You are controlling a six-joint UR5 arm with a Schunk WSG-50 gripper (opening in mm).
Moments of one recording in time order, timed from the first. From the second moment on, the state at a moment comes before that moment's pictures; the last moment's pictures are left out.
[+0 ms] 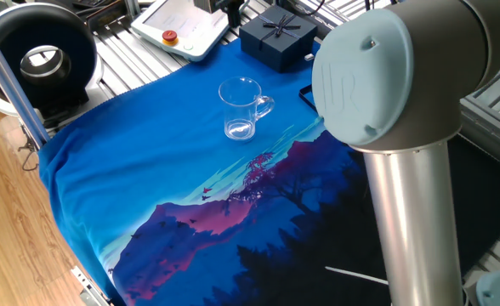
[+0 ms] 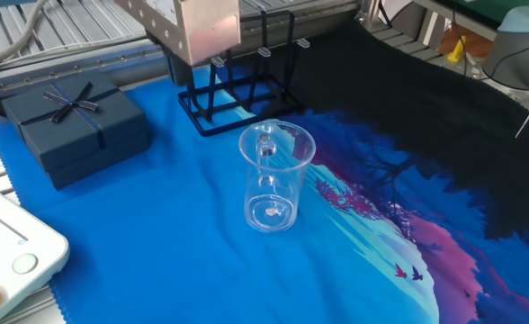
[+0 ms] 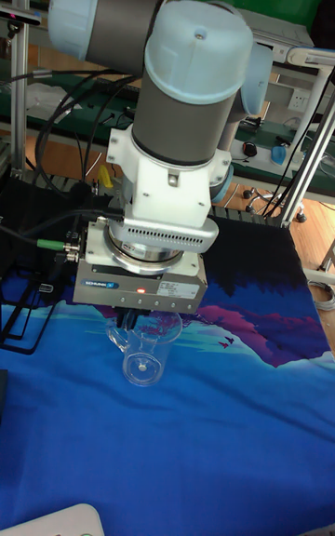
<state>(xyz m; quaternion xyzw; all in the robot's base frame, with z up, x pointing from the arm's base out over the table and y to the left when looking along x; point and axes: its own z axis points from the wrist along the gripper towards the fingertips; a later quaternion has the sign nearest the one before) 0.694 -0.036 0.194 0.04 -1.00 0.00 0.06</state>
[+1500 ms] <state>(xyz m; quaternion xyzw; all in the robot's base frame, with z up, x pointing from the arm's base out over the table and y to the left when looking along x) 0.695 -0.021 0.191 0.04 -1.00 -0.03 0.06</state>
